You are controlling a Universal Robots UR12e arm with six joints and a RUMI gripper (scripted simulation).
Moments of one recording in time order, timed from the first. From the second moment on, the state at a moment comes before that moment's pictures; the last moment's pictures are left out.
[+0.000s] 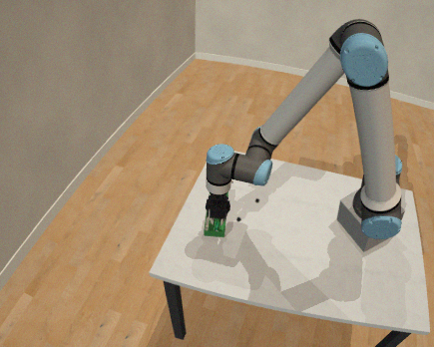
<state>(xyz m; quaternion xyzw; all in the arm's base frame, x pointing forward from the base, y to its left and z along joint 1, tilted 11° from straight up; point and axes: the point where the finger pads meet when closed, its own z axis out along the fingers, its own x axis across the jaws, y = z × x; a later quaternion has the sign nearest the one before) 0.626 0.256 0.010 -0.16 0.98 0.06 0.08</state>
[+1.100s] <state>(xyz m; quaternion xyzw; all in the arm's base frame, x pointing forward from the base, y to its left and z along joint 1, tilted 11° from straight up) 0.618 0.247 0.064 -0.16 0.98 0.06 0.08</state>
